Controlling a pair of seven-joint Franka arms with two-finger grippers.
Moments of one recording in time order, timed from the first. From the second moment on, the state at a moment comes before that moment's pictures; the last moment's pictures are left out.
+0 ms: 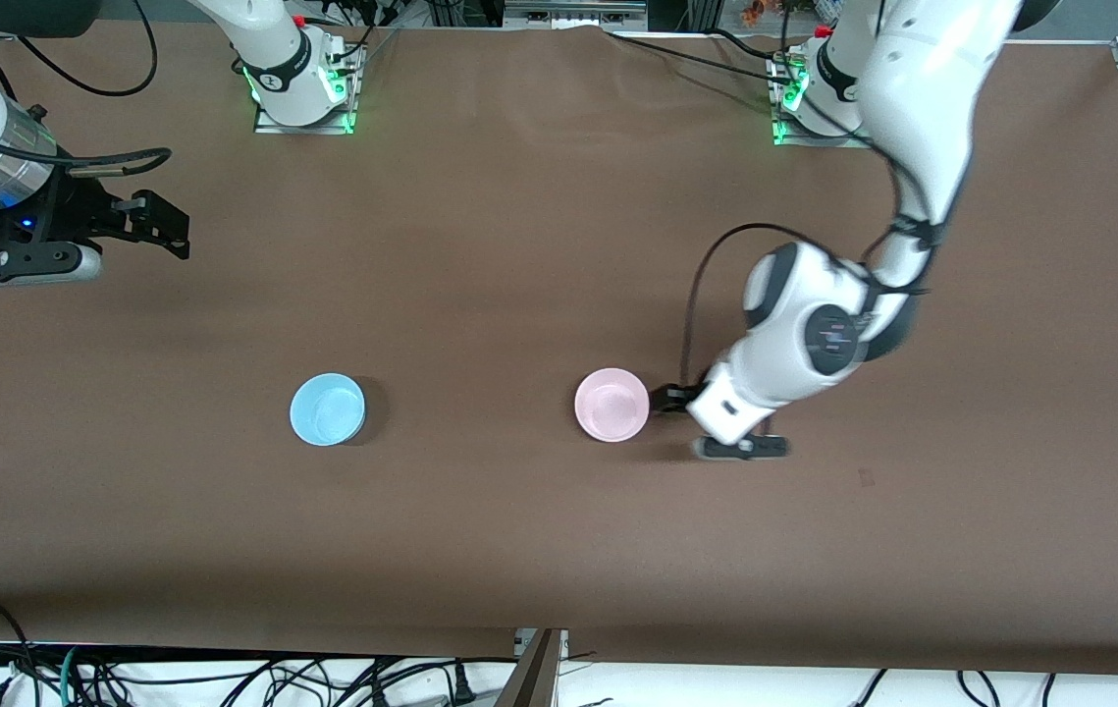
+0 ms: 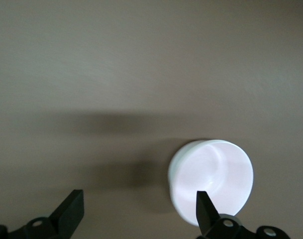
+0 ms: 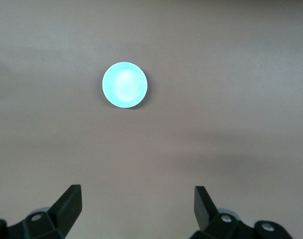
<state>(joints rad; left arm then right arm) -0.24 0.62 -0.13 -1.52 -0.21 2.18 -0.33 0.17 0.08 -0.02 -1.52 -0.02 1.56 0.07</state>
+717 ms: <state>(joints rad) 0.02 0.25 -0.05 -1.52 -0.05 1.68 -0.25 0.17 0.09 -0.02 -1.52 -0.02 1.56 0.07</state>
